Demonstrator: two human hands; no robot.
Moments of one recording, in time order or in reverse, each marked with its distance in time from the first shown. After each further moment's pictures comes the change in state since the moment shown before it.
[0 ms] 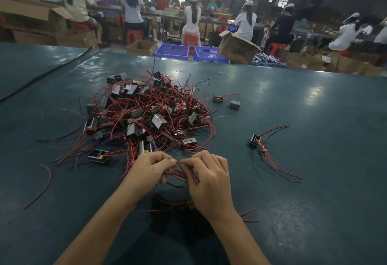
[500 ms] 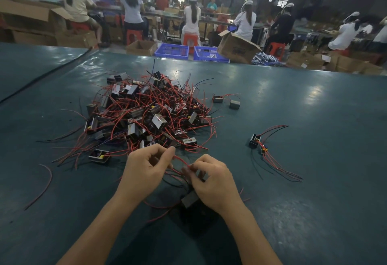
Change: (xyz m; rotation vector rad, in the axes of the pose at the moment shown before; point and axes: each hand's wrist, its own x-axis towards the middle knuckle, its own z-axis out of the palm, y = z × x) left_hand -0.005 -0.003 0.000 0.170 0.212 0.399; right_hand 0.003 0.017 -0.007 0.310 -0.289 0.215
